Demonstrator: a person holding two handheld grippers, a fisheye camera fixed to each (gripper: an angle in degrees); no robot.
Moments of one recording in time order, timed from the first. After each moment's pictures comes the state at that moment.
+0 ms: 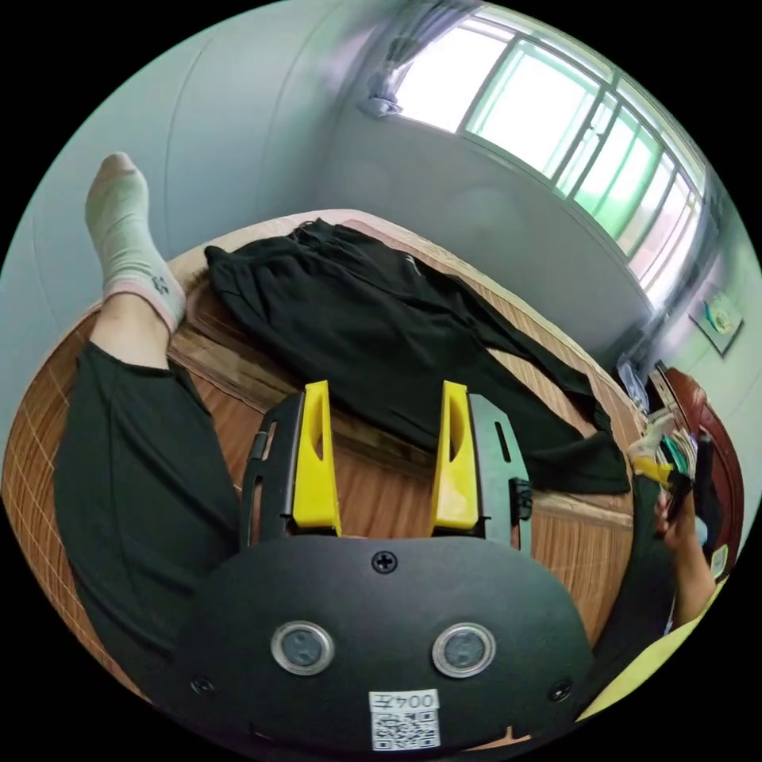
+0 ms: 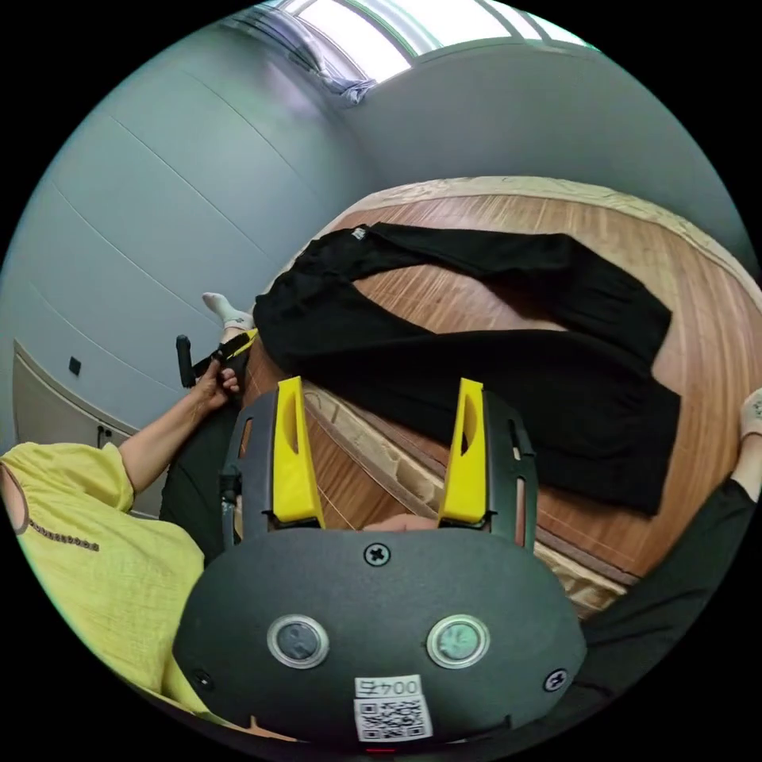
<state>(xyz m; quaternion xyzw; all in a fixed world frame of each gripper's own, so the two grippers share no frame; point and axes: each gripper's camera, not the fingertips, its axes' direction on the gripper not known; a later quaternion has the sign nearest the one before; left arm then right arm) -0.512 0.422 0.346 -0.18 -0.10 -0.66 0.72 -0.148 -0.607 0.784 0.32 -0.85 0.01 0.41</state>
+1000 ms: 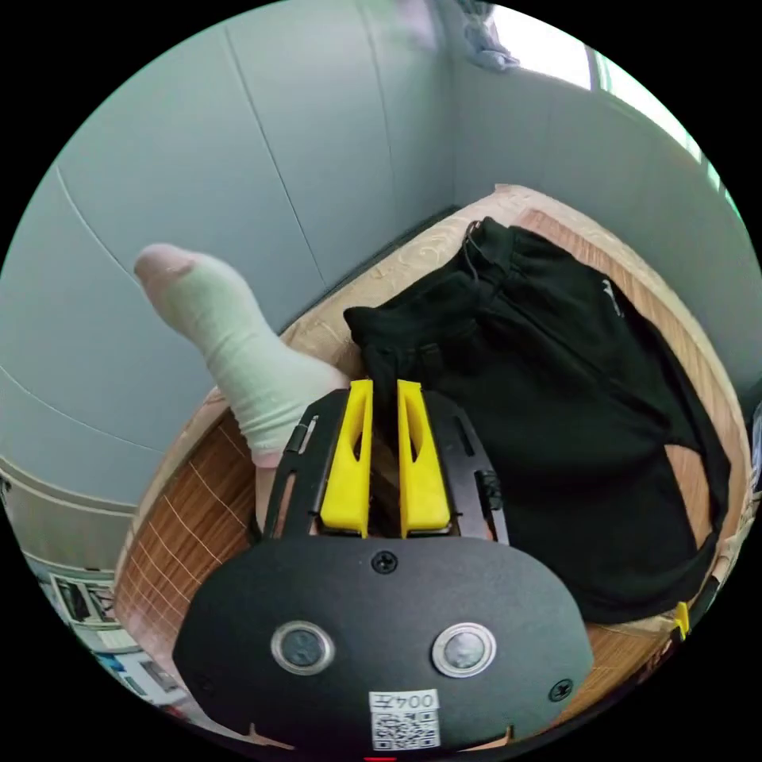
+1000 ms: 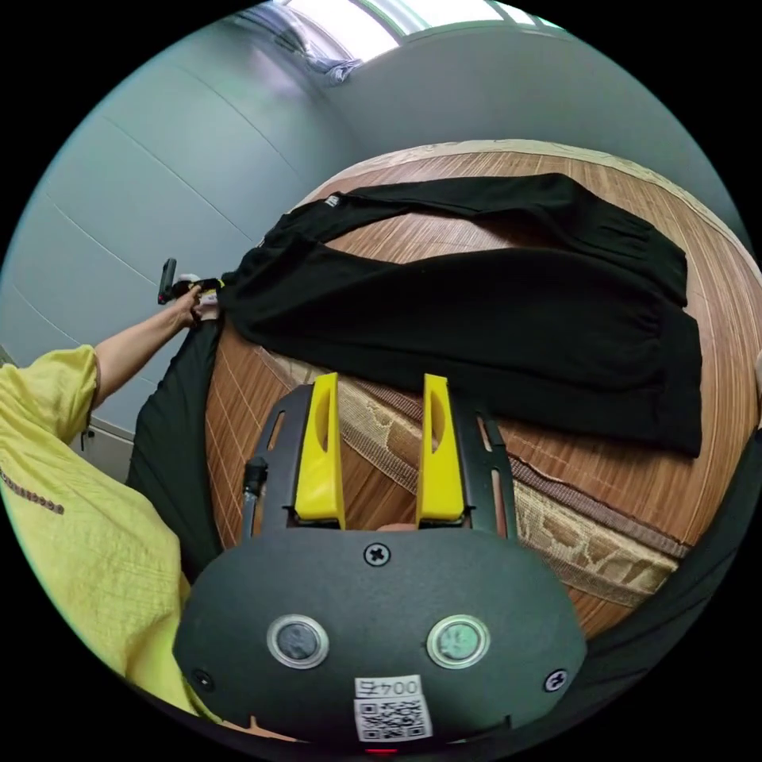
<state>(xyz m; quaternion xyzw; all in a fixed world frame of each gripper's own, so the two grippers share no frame) -0.645 0.485 0.404 -0.40 -0.24 -0.63 0.62 -0.191 -0.575 0.789 0.29 -0.85 0.02 0.45</state>
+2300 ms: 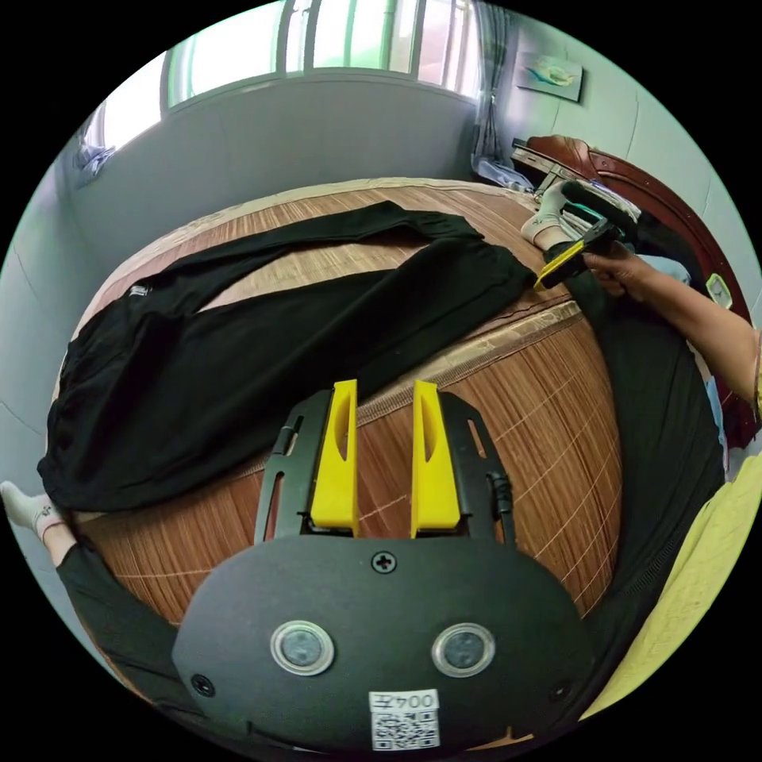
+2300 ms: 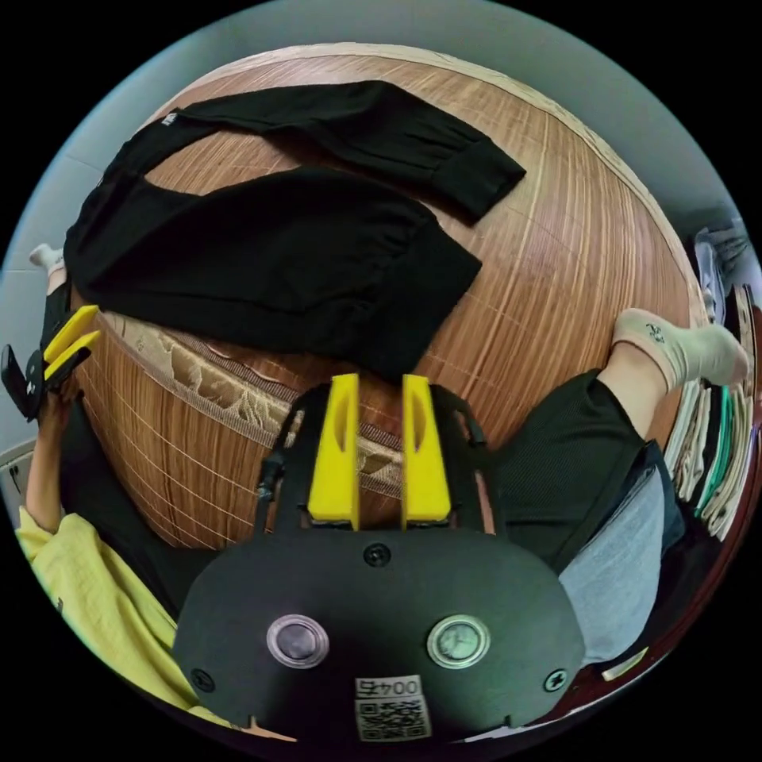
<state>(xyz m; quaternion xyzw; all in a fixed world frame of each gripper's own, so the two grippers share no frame) -0.363 0.190 0.525 -0.25 0.12 -0.37 0.89 -0.157 -0.692 0.790 0.13 -0.70 -0.09 0.70</state>
